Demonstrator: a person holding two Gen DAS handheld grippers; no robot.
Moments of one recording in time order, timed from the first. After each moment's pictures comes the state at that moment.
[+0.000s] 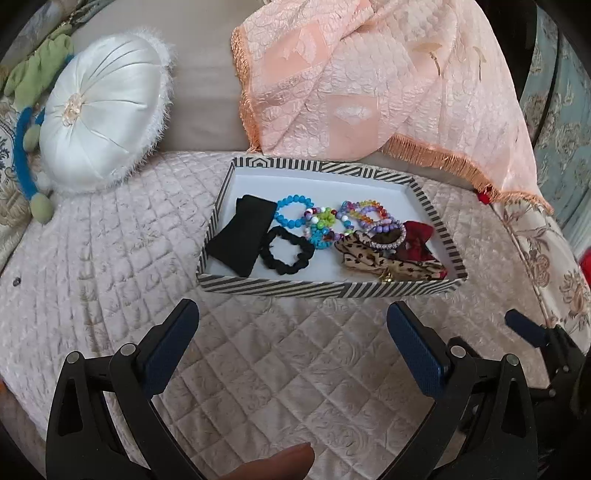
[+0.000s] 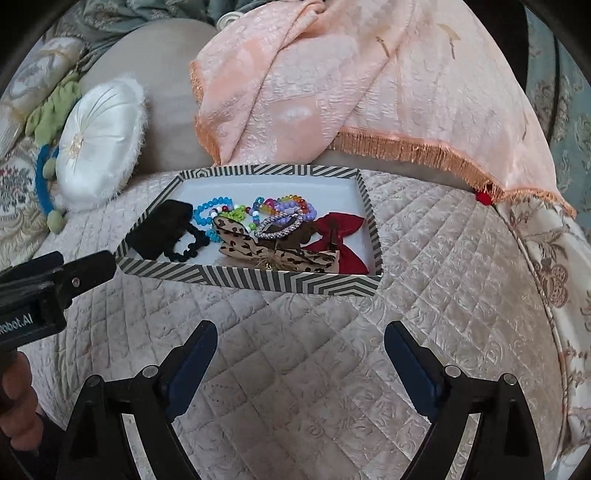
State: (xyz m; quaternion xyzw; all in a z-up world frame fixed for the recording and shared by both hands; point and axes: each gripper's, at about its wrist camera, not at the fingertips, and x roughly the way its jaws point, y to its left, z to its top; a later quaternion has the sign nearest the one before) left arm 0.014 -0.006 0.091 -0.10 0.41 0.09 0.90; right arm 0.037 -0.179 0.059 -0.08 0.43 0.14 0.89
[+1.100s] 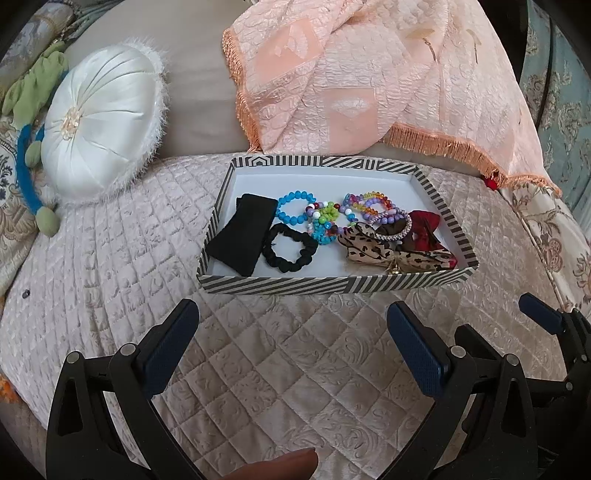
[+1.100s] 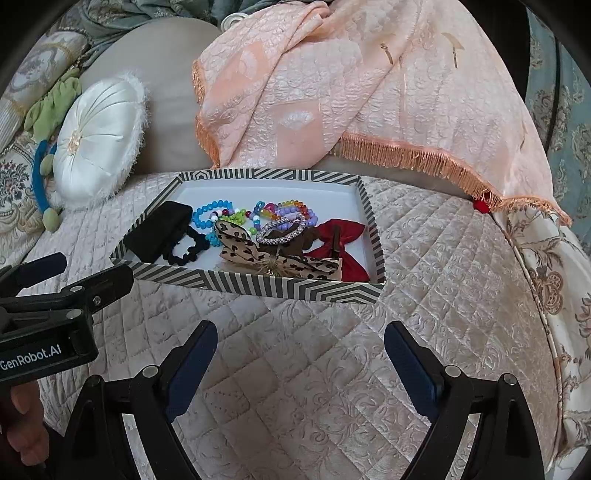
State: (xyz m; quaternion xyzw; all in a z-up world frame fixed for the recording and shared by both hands) left arm 0.017 -0.015 0.085 -0.07 0.41 0.10 0.90; right arm 0.036 -0.173 0.061 -0.09 0.42 0.14 0.89
